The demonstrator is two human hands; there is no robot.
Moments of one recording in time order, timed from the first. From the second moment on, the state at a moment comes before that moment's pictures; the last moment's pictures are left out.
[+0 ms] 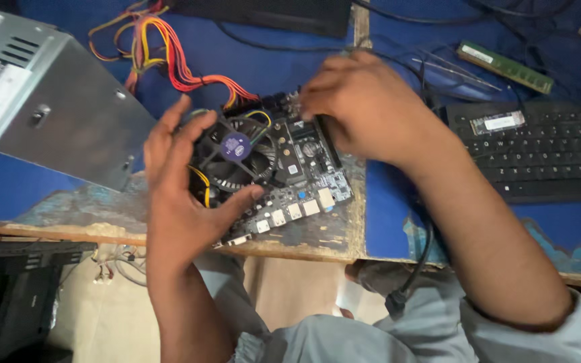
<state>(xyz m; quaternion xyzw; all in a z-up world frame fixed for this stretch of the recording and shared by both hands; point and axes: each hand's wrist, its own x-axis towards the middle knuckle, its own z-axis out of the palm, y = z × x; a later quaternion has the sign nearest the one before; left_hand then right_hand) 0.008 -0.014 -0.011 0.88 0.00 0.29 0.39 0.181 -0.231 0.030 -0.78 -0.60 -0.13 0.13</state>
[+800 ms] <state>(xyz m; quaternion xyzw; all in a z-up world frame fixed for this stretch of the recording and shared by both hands) 0.010 -0.015 -0.010 0.87 0.01 0.28 0.40 0.182 -0.231 0.031 -0.78 -0.58 -0.11 0.18</state>
